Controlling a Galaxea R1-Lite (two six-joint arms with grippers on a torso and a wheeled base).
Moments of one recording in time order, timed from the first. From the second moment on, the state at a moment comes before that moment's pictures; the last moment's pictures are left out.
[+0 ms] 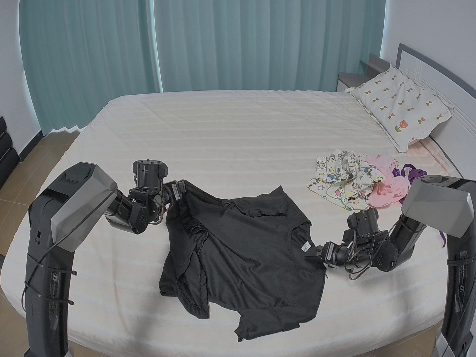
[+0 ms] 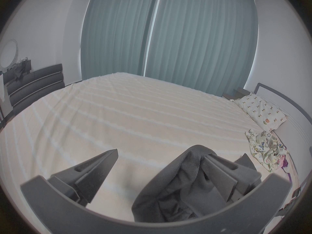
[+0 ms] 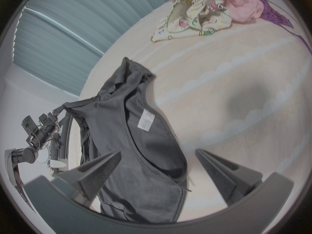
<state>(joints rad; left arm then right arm) -0.22 2.49 -1.45 -0.65 0.27 -0.35 0.26 2.37 -0.84 -0.71 0.23 0.61</state>
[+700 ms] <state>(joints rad) -0.21 2.36 -1.20 -0.60 -0.01 -0.40 0.18 2.29 -0.83 -0.60 0.20 0.56</state>
